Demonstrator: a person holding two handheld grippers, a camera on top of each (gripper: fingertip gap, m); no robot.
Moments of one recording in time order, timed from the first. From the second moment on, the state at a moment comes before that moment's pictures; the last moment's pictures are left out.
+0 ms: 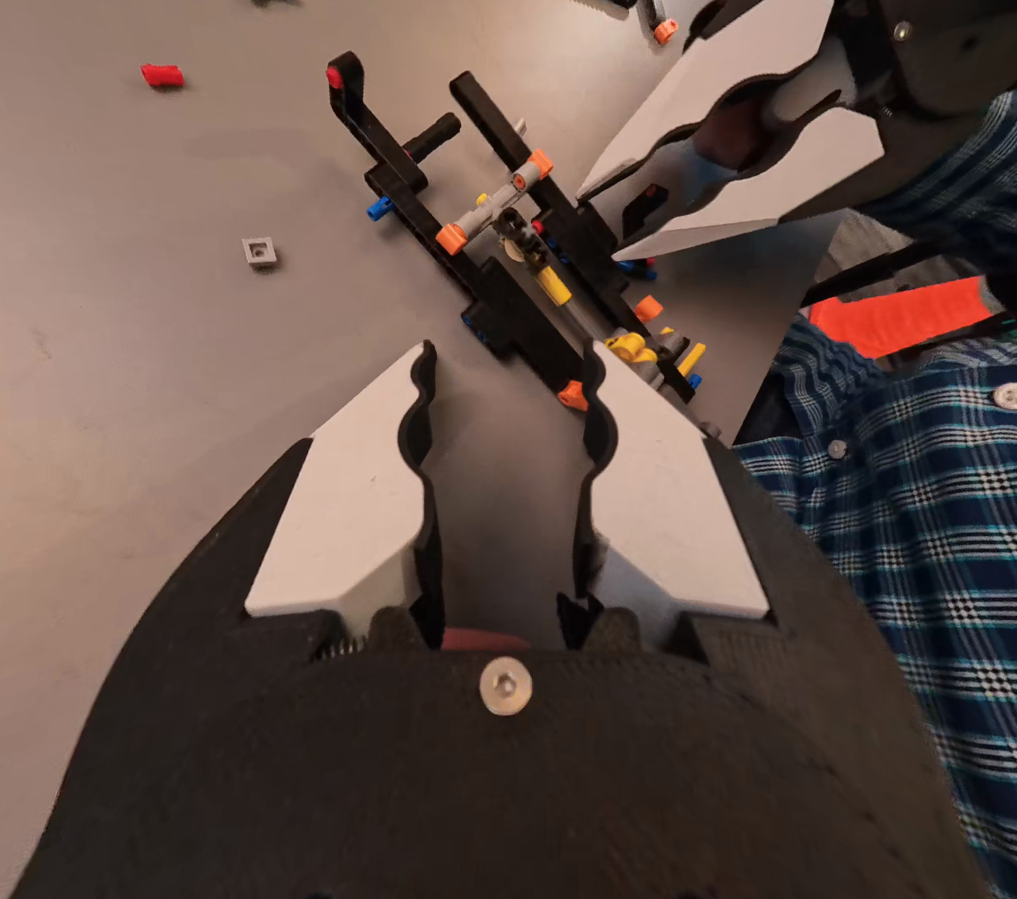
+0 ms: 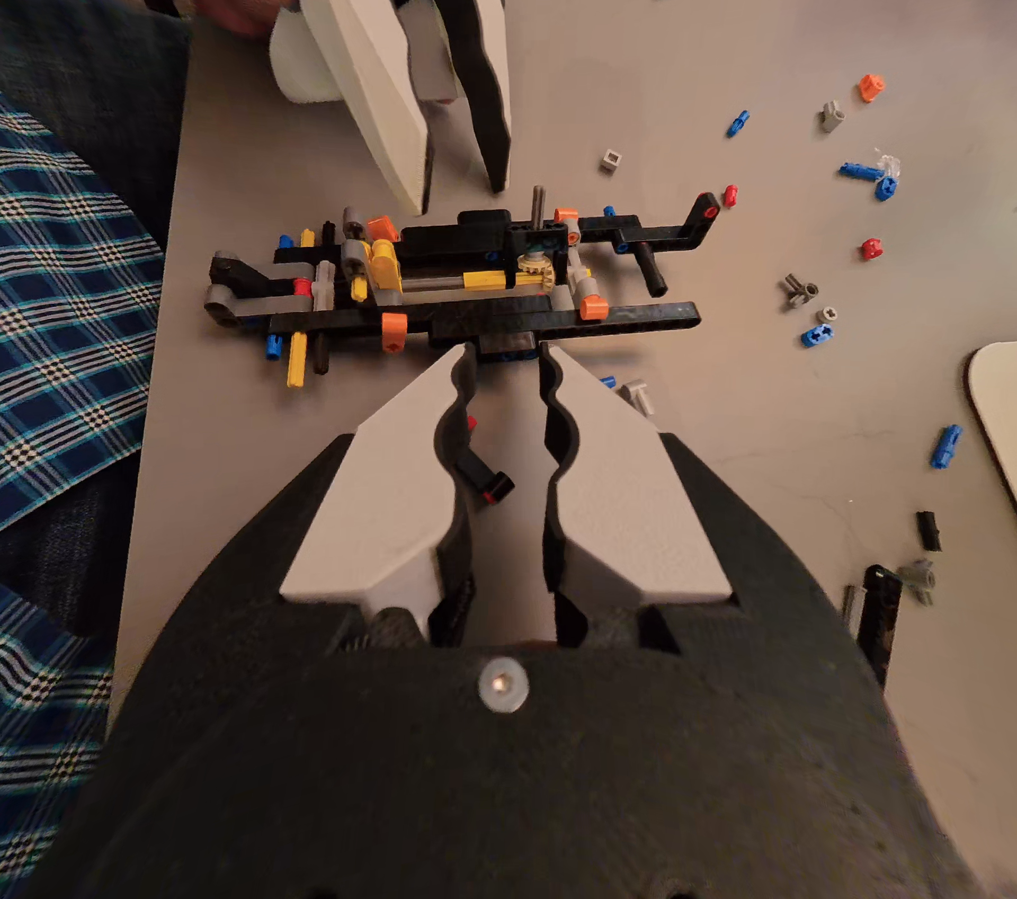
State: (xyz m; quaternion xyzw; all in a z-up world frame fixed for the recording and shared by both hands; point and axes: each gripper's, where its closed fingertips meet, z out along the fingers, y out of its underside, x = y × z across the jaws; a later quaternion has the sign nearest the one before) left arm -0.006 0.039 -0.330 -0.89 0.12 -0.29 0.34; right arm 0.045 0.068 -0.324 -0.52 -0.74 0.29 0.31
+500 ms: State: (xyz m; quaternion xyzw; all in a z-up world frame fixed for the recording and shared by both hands) left arm 0.008 0.050 -0.321 -0.86 0.09 -0.40 0.32; right arm 0.042 0.067 -0.306 -0.48 -0.74 0.30 0.36
